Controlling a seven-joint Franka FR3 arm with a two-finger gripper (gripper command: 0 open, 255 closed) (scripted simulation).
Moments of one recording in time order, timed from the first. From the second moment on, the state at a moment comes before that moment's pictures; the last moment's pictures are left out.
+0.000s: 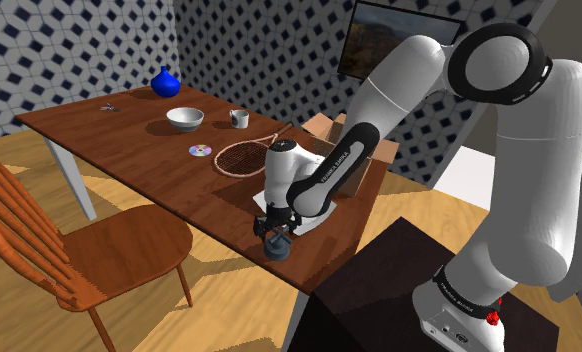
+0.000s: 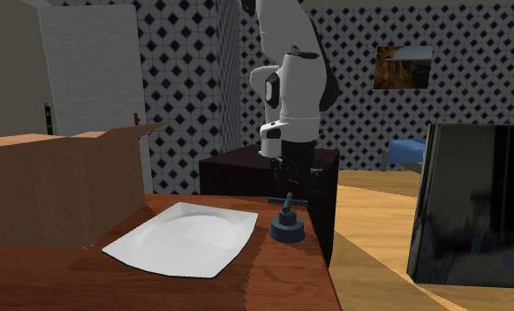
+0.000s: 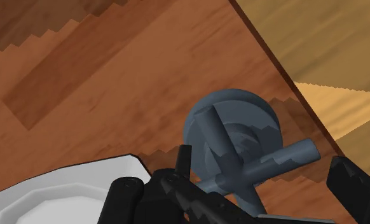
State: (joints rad) arm 0.12 0.48 0.28 -2.29 -0.29 2.64 0.99
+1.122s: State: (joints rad) arm 0.13 0.51 0.27 -2.28 -0.30 2.66 1.00
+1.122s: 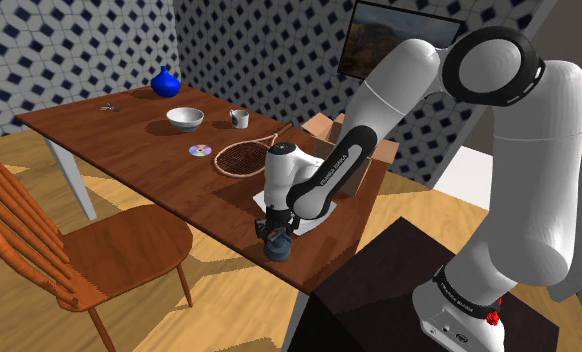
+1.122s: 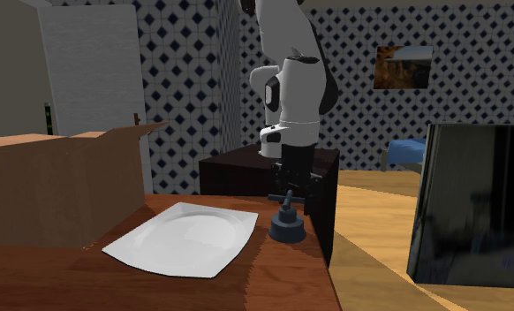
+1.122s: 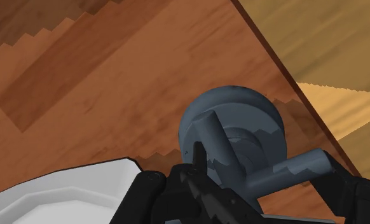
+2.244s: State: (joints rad) arm 0.07 0.31 0.35 -2.32 -0.19 2.51 0.92
